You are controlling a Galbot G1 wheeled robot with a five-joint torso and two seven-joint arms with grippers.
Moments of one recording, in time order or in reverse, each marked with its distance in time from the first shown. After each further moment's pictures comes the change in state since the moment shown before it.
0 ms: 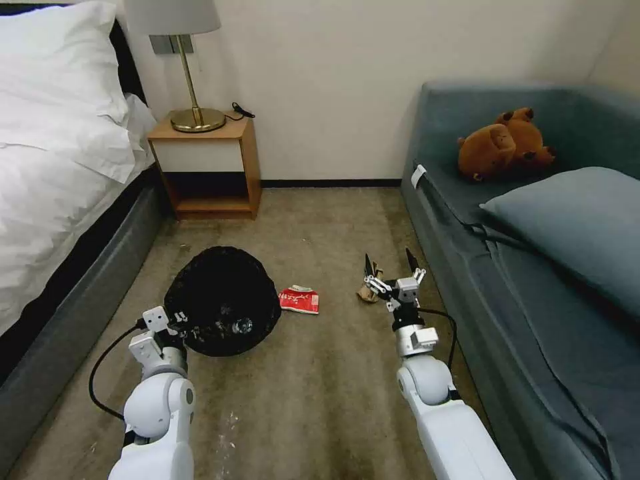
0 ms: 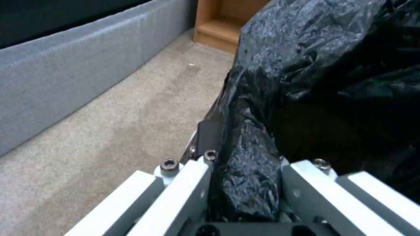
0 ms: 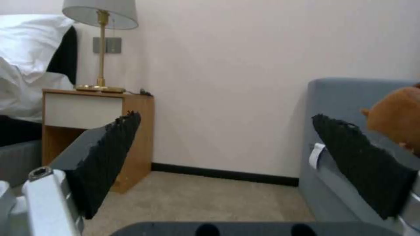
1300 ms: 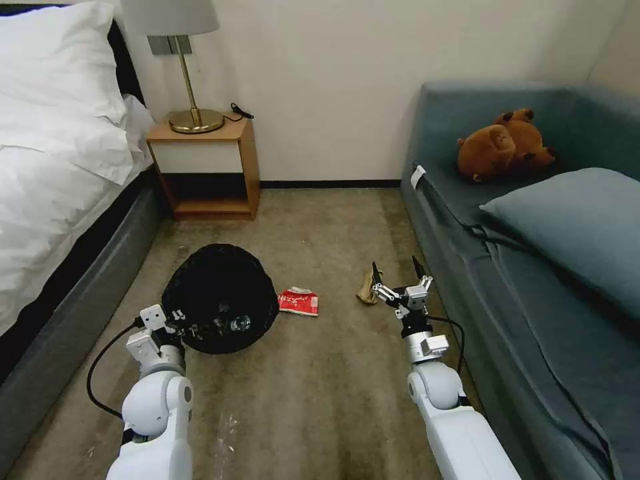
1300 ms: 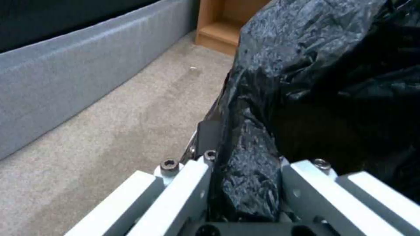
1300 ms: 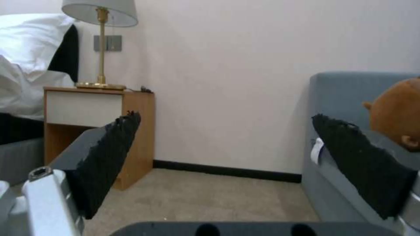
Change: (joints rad) left arm 0.000 0.002 -0.010 -0.001 -0.004 -0.002 -0.003; right arm -0.004 -0.011 0.044 -0.034 0.055 0.026 -0.083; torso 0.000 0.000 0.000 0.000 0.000
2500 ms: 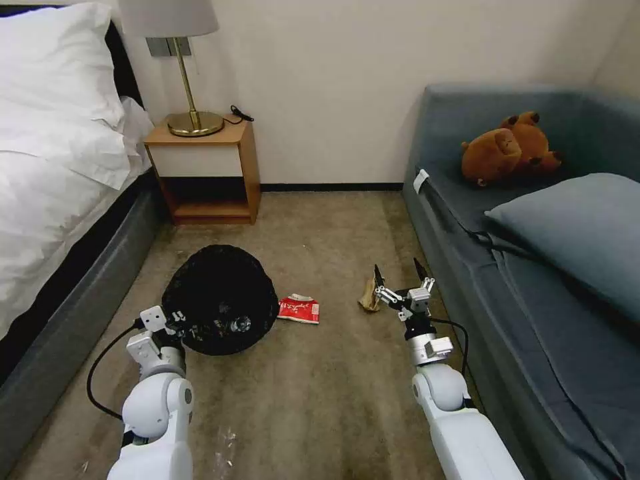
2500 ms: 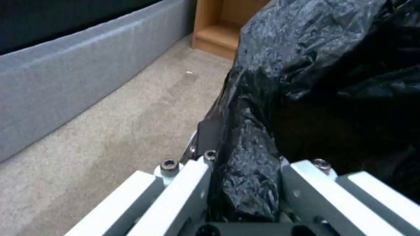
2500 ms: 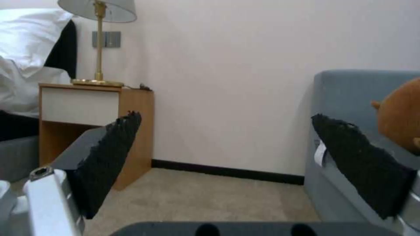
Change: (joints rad) left arm 0.004 -0.004 0.002 0.001 0.008 -0.010 0.004; right arm -0.005 -0.008 0.018 -0.008 0.011 0.009 -0.032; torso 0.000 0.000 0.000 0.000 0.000
